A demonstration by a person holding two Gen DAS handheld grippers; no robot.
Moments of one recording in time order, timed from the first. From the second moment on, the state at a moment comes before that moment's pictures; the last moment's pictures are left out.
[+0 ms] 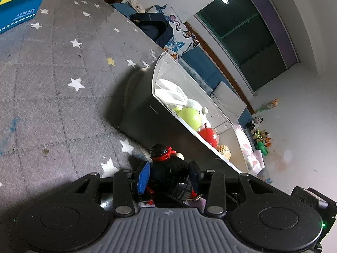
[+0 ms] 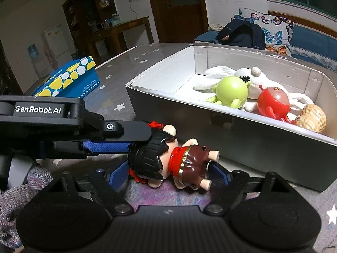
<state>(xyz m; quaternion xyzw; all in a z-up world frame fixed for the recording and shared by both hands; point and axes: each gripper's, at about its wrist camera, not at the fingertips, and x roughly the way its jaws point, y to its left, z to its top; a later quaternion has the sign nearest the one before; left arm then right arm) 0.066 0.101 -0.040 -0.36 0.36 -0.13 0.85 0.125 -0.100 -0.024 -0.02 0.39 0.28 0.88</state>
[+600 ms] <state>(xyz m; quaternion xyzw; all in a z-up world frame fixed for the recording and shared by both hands) 0.051 0.086 -0.015 -0.35 0.34 -0.16 0.86 0.102 -0.116 -0.001 -0.03 0.36 0.28 0.89</state>
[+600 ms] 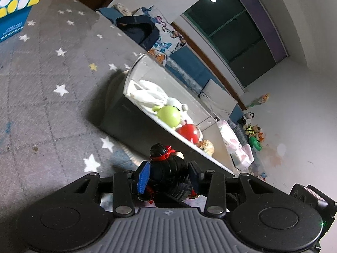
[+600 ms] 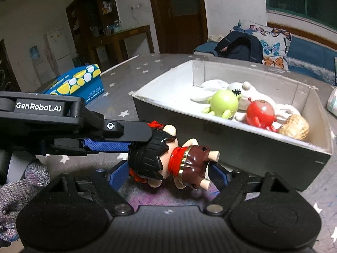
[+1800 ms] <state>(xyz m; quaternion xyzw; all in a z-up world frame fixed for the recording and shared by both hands) 0.146 0.072 0.035 -0.32 0.32 -0.16 0.88 0.191 -0.134 0.049 0.02 0.34 0.27 0.90</state>
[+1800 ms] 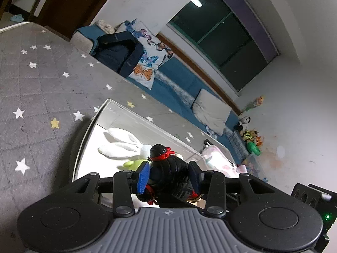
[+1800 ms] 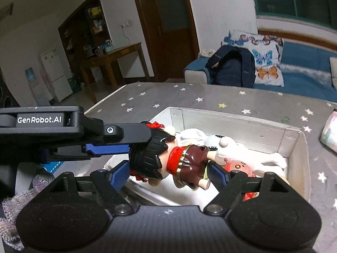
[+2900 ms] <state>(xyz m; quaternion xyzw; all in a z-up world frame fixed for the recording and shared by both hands) 0.187 0.056 0.003 -0.25 0.39 -0.14 0.88 0.242 -0.135 -0.002 0.09 0.44 0.25 0.86</state>
